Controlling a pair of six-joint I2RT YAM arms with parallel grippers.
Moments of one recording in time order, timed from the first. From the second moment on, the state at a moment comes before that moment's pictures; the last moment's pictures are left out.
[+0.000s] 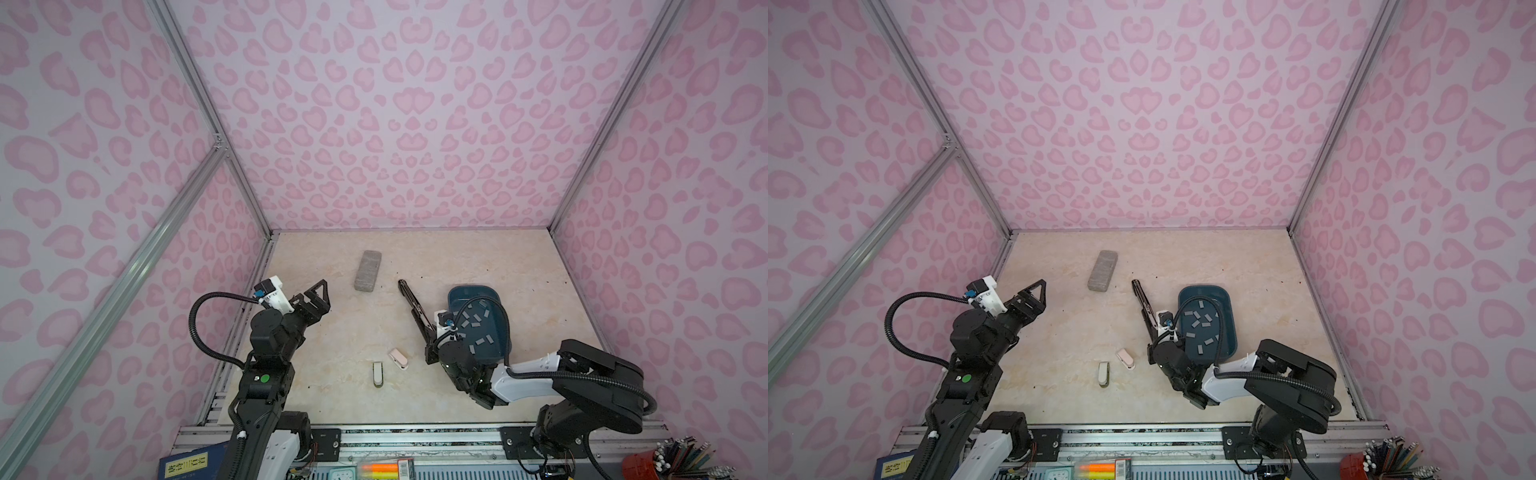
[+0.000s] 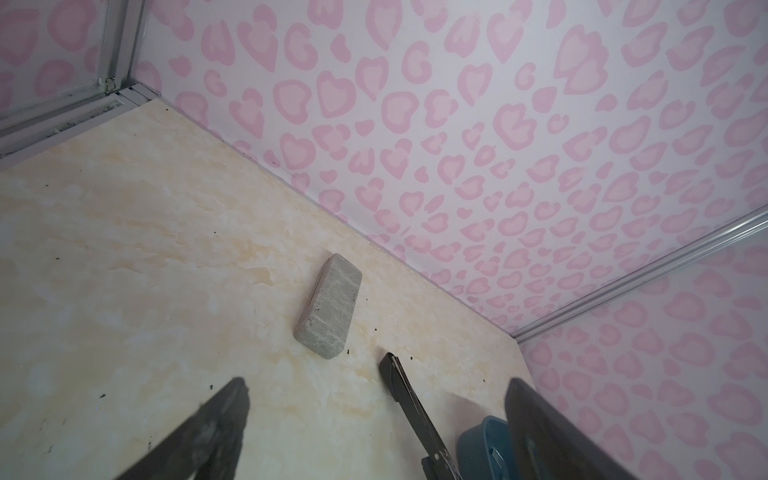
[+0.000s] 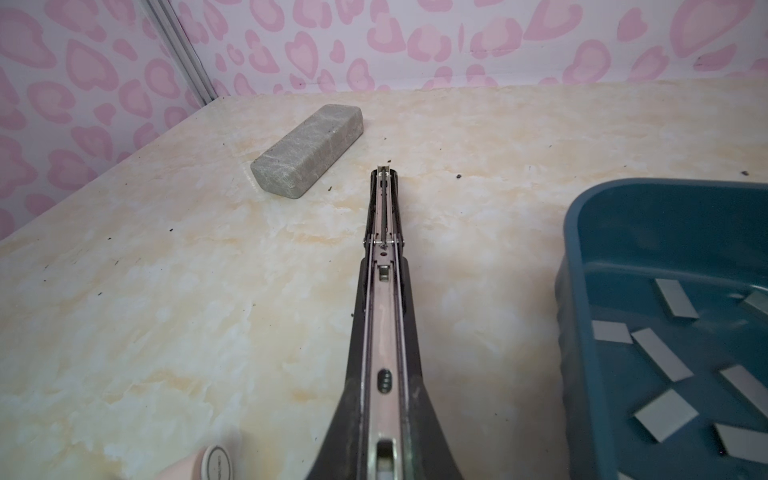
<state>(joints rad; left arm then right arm) -0.04 0.63 0.52 -0.06 0.13 -0.70 1.06 1.59 0.42 0.73 0.64 0.44</state>
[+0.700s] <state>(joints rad) -0.04 0.64 0.52 -0.07 0.12 -0.70 1.09 1.87 0.44 1.07 0.73 0.40</state>
